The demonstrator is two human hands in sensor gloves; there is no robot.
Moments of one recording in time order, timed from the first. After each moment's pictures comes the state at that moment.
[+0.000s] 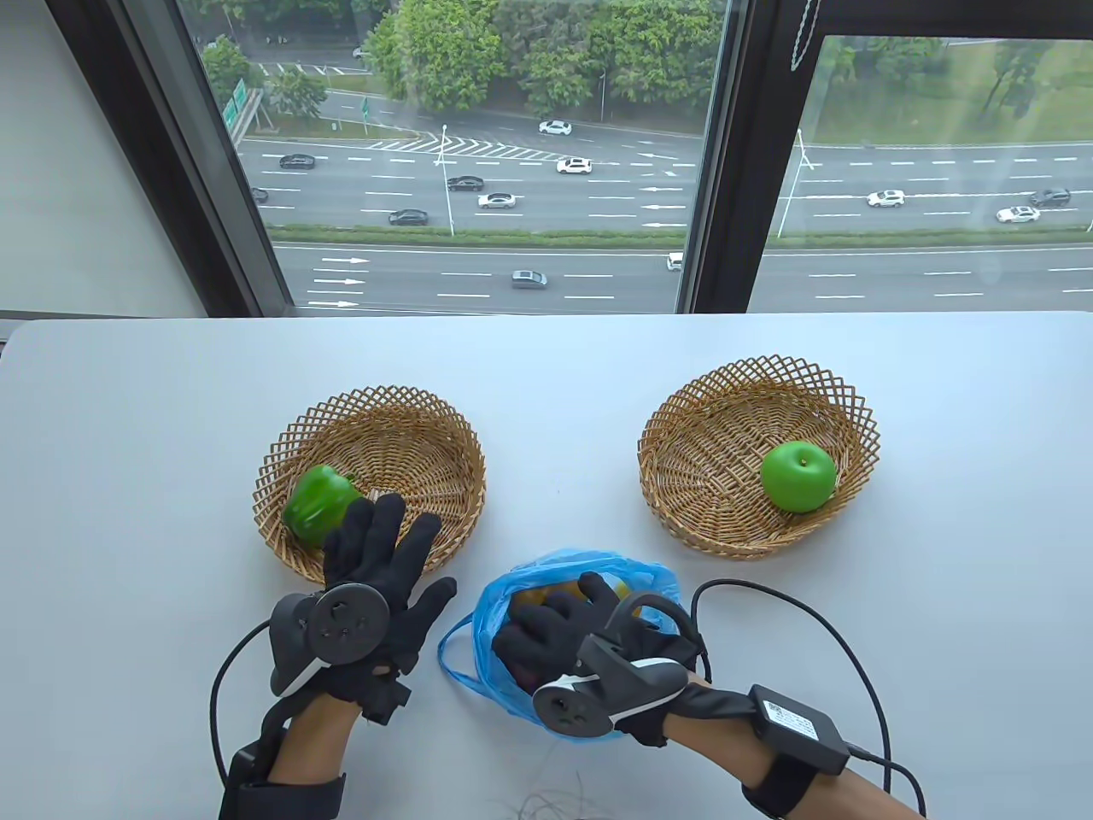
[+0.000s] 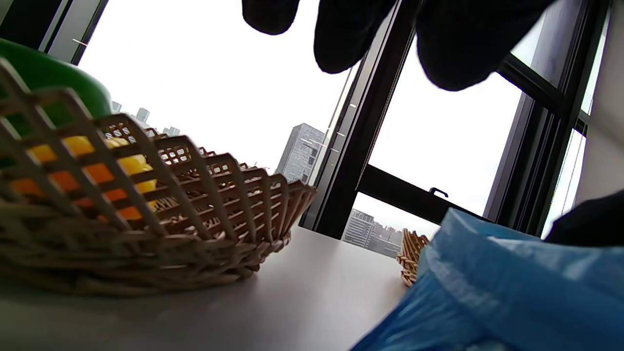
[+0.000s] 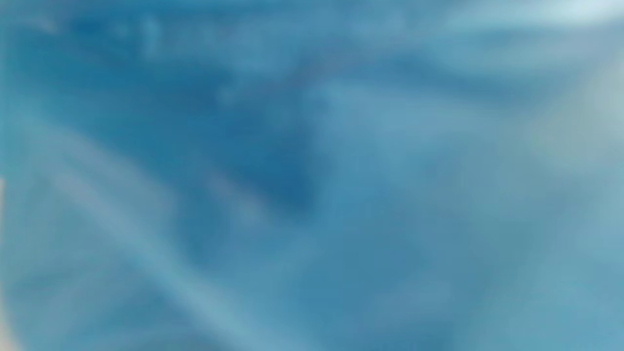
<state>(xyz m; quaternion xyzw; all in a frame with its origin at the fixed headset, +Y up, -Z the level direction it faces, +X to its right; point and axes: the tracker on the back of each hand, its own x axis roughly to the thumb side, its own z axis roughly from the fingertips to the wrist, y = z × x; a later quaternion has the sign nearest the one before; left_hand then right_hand) -0.230 -0.714 -0.302 0.13 -0.14 0.21 0.96 0.013 -0.711 -0.252 -0.49 0.02 -0.87 0.10</state>
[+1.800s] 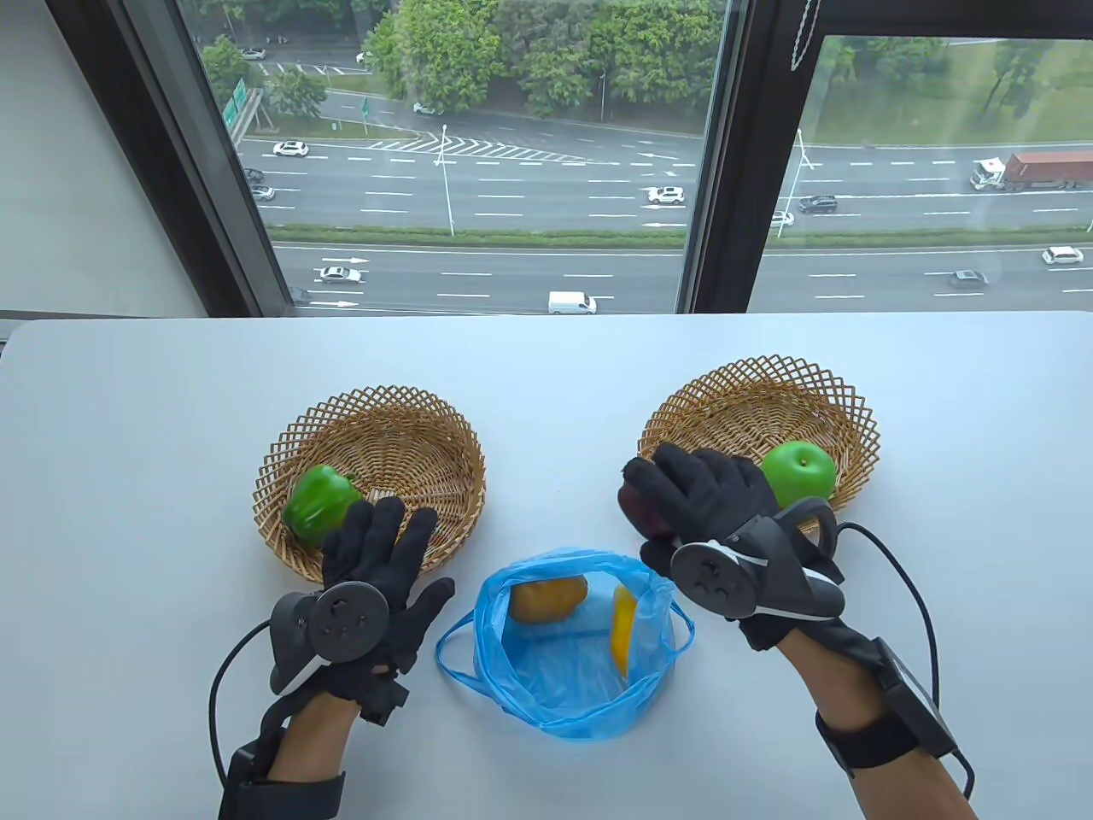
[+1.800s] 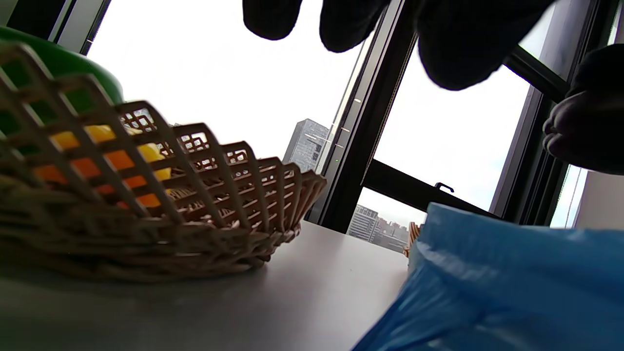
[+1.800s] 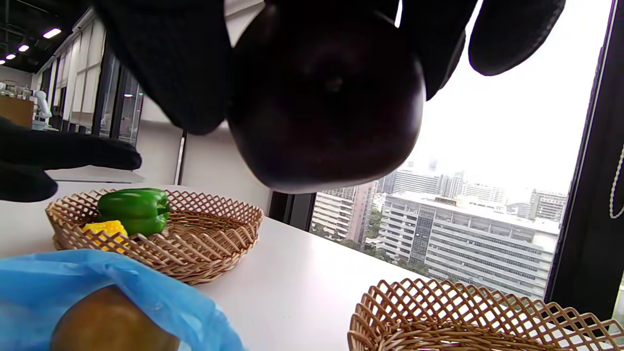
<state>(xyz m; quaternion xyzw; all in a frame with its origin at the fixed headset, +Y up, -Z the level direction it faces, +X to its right) -0.229 -0.712 -0.302 0.12 -0.14 0.20 0.96 0.137 -0.591 -0.314 -0.26 0.15 -0.95 0.02</state>
